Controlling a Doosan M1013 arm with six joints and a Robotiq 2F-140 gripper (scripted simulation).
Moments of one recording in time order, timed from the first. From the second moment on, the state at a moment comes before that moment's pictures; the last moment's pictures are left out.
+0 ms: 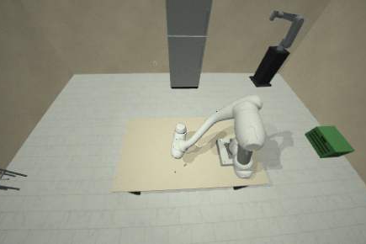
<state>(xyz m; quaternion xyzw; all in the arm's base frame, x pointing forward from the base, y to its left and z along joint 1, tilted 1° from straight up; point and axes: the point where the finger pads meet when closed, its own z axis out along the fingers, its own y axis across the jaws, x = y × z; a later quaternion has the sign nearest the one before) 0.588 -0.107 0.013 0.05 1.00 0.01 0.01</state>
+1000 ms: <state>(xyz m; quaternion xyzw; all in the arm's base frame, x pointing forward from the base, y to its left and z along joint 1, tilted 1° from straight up) 0.608 -0.059 0.016 -0.33 0.94 0.00 0.01</state>
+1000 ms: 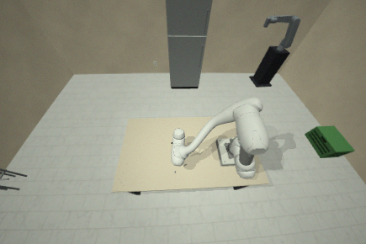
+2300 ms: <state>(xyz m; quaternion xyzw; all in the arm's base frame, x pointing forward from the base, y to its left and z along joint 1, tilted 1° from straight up) 0.644 0.036 0.028 -0.86 0.52 0.00 0.01</state>
